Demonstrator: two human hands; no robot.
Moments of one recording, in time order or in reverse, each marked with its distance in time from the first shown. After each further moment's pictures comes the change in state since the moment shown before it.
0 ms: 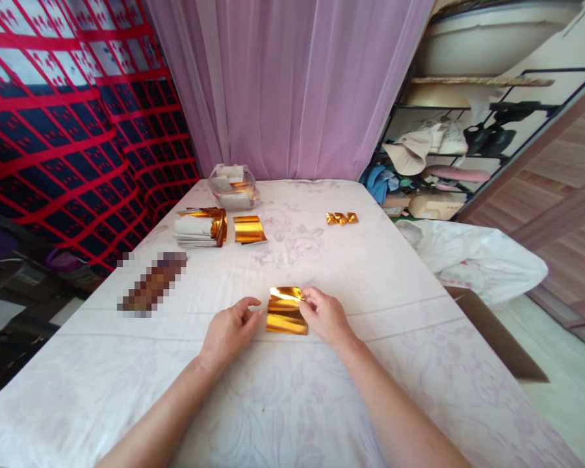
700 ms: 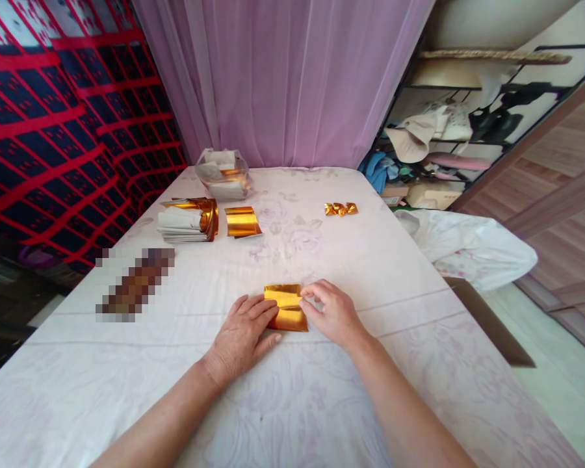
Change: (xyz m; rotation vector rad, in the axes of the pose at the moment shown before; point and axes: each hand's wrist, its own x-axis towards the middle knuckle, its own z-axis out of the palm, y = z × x) left_hand 0.006 -0.004 0.019 0.306 -0.093 0.562; right_hand -0.001 0.002 -0.022 -0.058 0.024 -0.225
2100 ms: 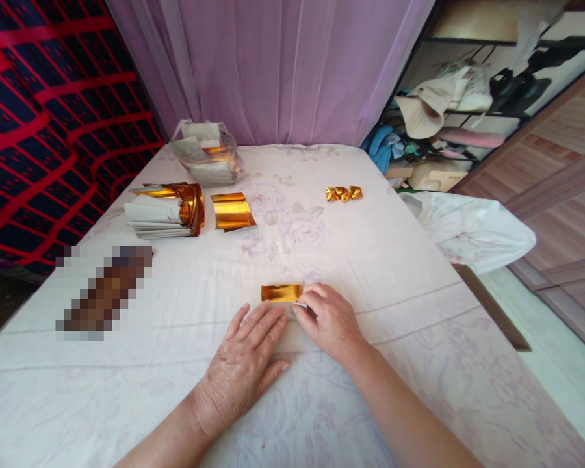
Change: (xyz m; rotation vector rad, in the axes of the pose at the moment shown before) left_hand -0.011 0.013 0.005 0.093 0.052 0.112; right_hand -0.001 -0.009 0.015 -0.208 -0.056 -0.004
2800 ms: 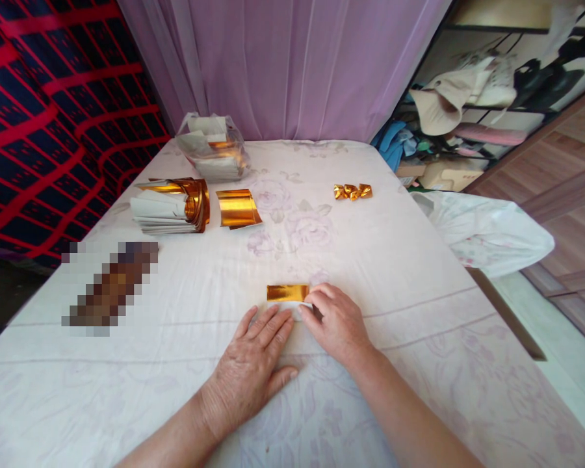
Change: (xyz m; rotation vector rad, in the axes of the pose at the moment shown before) left_hand 0.000 0.005 0.005 -0.066 -0.098 -0.029; right_hand 0.000 0.001 0.005 -0.040 0.027 0.026
